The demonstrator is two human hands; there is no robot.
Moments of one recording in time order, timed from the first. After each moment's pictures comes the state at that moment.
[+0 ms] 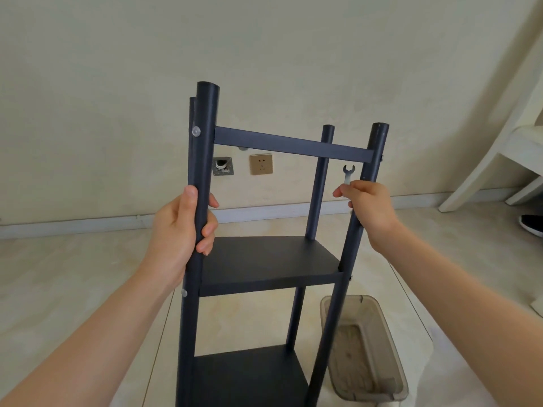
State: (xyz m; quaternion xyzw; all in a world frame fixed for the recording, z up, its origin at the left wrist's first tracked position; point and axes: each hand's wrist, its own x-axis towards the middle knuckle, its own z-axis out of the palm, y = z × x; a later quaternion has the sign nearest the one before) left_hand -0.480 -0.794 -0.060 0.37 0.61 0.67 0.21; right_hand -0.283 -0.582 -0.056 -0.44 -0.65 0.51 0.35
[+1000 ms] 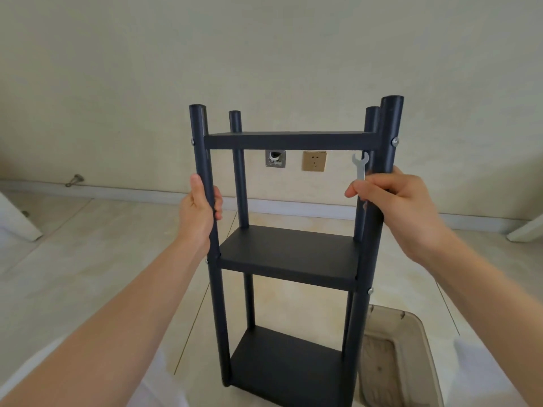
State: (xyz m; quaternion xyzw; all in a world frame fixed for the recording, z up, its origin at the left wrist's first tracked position) left_hand -0.552 -0.816 -0.099 0.15 0.71 0.69 0.10; right_hand -0.308 -0.648 -0.020 -0.25 -0.76 0.50 0.32
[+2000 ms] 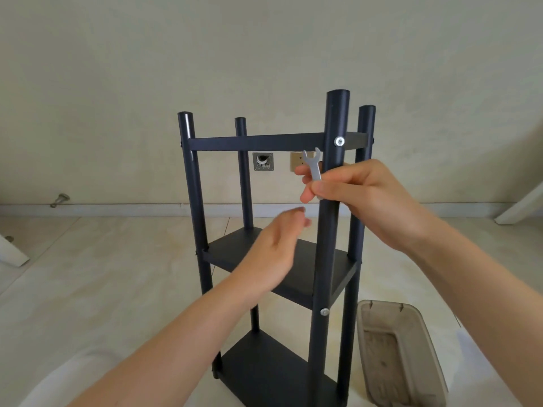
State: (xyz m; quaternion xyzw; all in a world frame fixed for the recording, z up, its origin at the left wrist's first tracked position) left_hand -0.427 -0.794 -0.069 0.40 0.71 0.49 0.30; right_hand -0.311 -0.666 0.007 -0.08 -0.78 0.57 0.23
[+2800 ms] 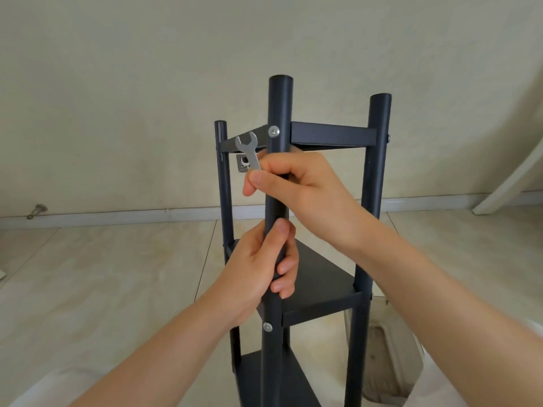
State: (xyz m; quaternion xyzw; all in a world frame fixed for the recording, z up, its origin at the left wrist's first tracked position) left_hand -0.405 -0.806 -0.057 0.39 0.54 0.63 0.41; right_hand -0.329 -0.702 0.024 -0.03 -0.81 0.51 0.29
